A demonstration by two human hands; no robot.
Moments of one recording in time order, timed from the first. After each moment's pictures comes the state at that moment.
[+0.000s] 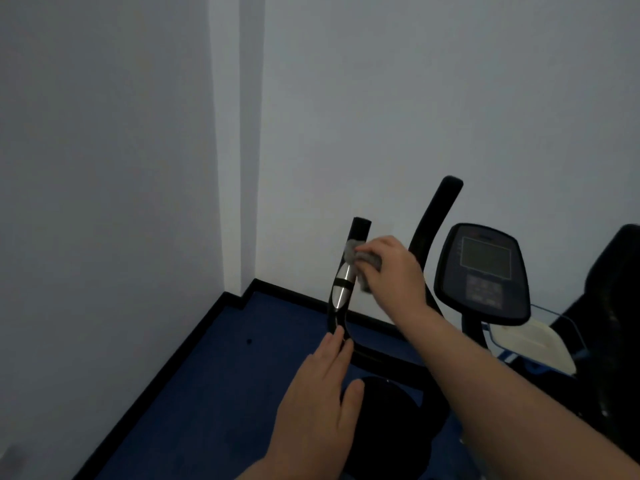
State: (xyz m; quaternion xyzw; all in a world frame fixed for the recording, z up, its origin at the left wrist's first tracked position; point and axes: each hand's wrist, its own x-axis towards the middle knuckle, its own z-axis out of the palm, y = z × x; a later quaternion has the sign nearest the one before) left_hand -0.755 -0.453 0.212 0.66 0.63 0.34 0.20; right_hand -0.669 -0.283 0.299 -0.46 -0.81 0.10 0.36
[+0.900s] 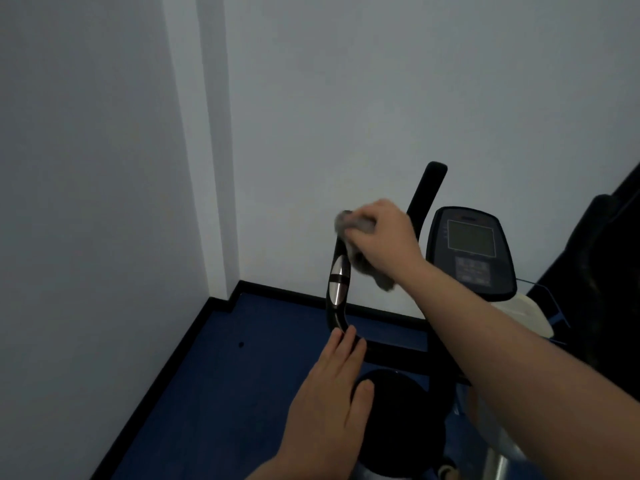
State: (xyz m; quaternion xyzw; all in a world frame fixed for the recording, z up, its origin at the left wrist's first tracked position) left_hand -0.764 -0.448 0.215 0.71 0.58 0.32 0.24; right_hand -0.683 -0.264 0.332 -0.49 -0.78 0.13 0.36
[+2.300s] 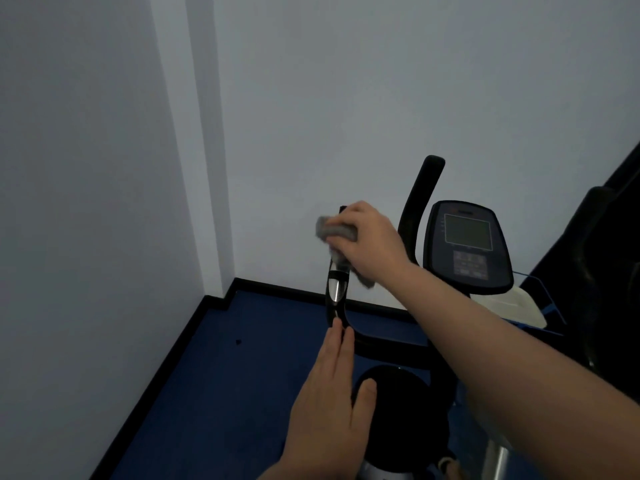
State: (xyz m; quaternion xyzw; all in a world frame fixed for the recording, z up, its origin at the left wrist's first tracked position) left_hand -0.761 -0.453 0.208 0.69 0.59 0.35 0.25; right_hand -0.695 -0.277 0.323 -0.45 -0.82 0.14 0.33
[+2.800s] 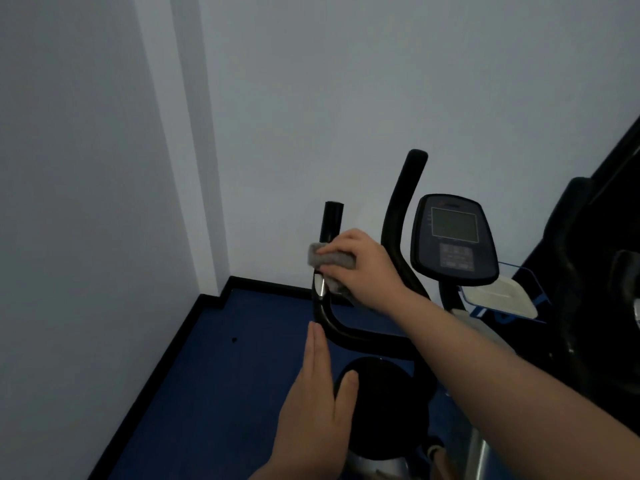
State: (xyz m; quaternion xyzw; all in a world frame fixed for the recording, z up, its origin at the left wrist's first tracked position) left_hand -0.755 -0.461 0.214 0.60 0.62 0.38 0.34; right_hand -0.670 -0.301 0.293 -0.41 -0.80 0.25 0.35
